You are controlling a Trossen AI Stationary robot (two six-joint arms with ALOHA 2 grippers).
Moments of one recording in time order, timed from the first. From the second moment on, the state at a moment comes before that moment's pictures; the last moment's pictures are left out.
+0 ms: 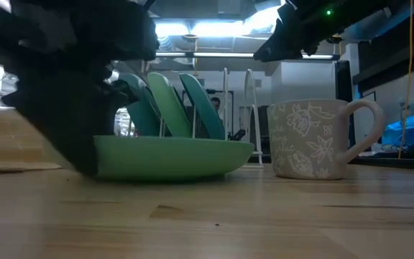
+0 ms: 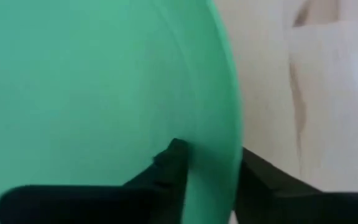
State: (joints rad) left arm -0.49 1.83 1.08 -0.44 -0.19 -0.34; right arm 0.11 1.24 0.71 0.17 0.66 0.02
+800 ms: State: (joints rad) left arm -0.48 1.63 1.30 -0.56 -0.24 -0.63; right arm 0.11 0.95 0.71 0.18 0.84 -0.22
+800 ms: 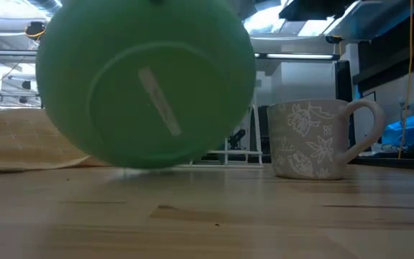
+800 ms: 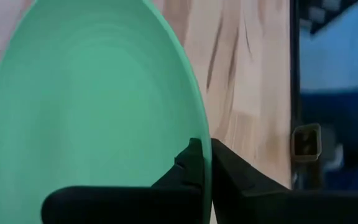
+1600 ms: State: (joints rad) left arm -0.21 1.48 1.30 0.11 -0.61 -0.54; right arm 0.11 0.76 0.71 0.02 0.96 -0.32
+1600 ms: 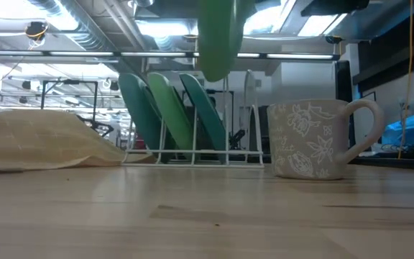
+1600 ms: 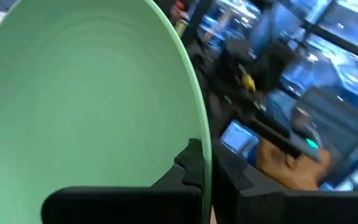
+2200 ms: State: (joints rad) left arm -0.03 1.48 1.30 0.40 -0.40 -0.46; right arm 0.11 0.85 0.71 -0.30 0.90 -0.03
